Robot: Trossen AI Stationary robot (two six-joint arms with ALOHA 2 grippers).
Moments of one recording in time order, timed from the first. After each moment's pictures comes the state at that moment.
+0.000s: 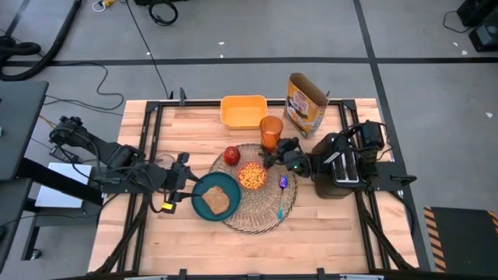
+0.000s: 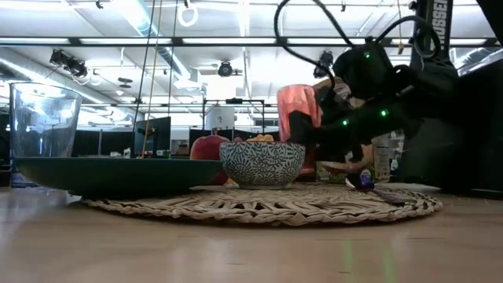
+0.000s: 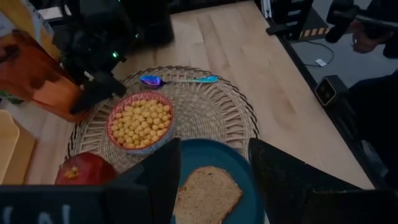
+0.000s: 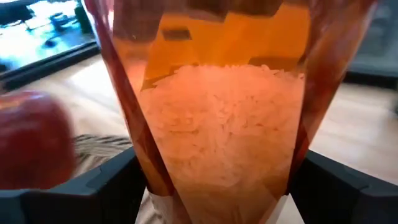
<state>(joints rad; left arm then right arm) -0.50 0.96 0.97 -0.61 -0.33 -0.13 -0.04 1.91 0.52 1.04 0.80 0.42</state>
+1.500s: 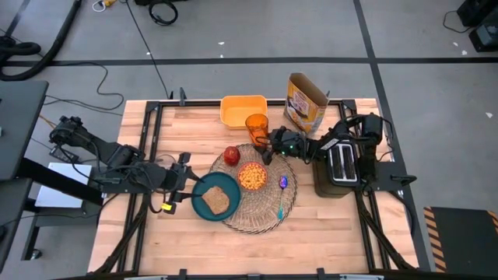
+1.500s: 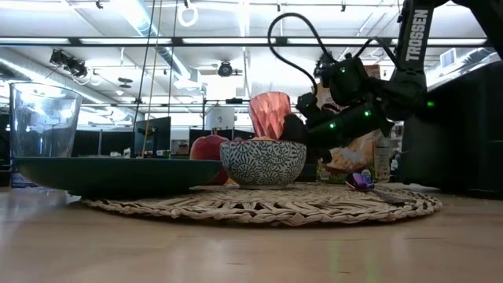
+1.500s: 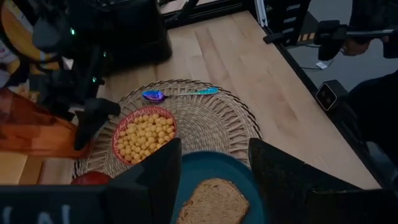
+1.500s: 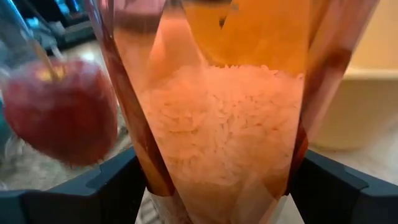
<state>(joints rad) -0.50 0.96 0.97 -0.56 -0.33 -0.06 -0.27 1.90 0.59 0.97 0.20 0.24</state>
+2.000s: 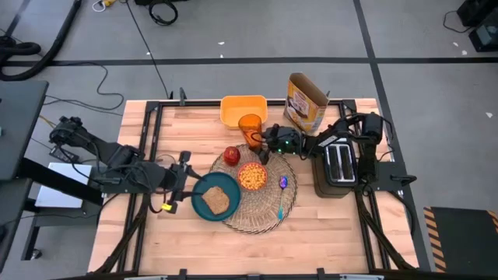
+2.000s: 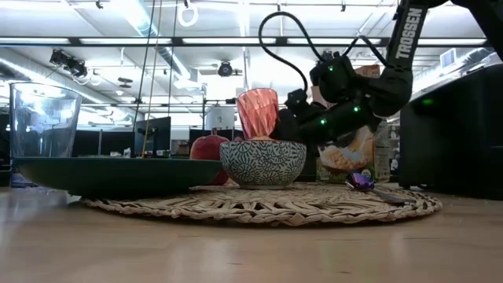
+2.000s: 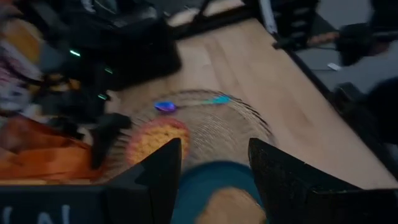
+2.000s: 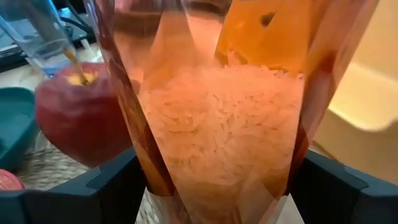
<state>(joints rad) -0.49 0.96 0.97 -0.52 -0.36 0.01 -0.28 1.90 0.68 0.88 0.05 0.19</state>
